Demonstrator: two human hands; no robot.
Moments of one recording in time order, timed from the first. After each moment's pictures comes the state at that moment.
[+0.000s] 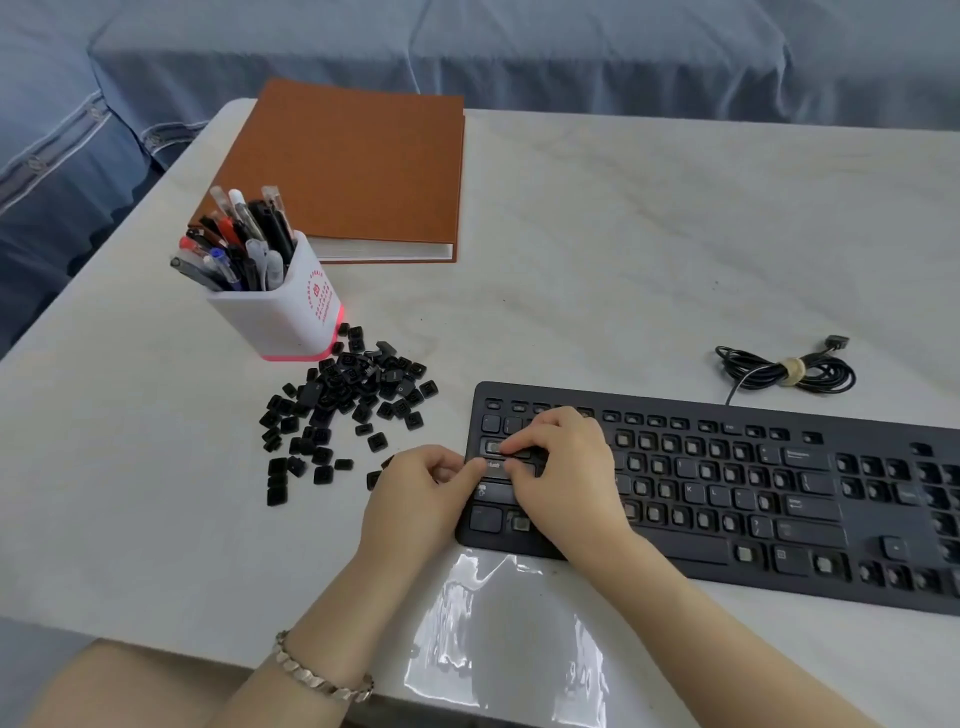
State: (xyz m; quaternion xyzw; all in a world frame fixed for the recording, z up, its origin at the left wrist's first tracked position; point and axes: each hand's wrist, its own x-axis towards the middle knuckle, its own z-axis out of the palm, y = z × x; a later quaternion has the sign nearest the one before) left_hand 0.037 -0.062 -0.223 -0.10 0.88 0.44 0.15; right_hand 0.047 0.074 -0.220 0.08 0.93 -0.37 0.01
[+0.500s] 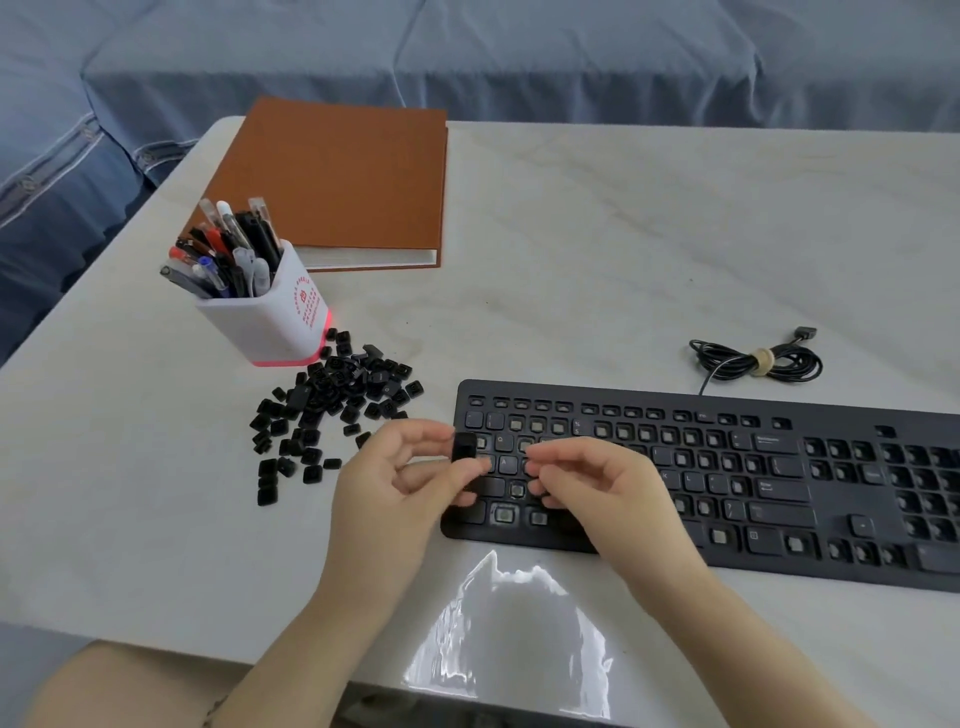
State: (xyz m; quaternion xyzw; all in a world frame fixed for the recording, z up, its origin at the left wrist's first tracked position) left_hand 0.071 -0.056 -0.168 -0.04 0.73 0.68 0.05; right_hand 0.093 0.100 -0.174 0.18 0.69 -0.70 0.07
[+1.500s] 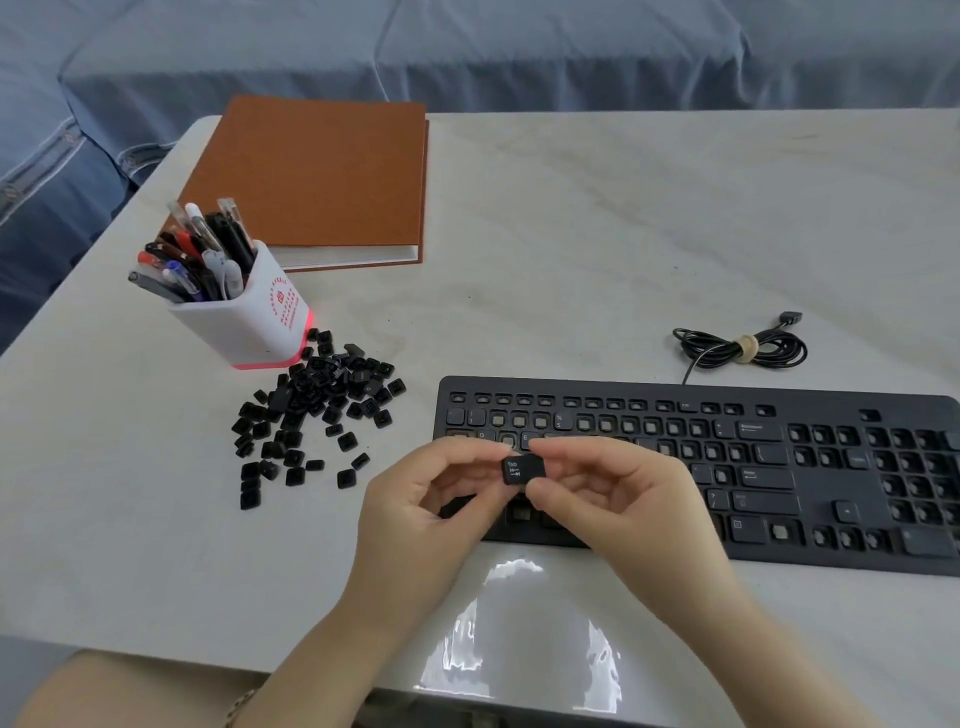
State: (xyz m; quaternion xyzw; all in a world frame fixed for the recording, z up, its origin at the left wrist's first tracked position) left_hand 0.084 -0.031 -0.172 0.09 0.72 0.69 0.03; right_hand 0.111 0.116 -0.154 0.10 0.68 -0.73 0.01
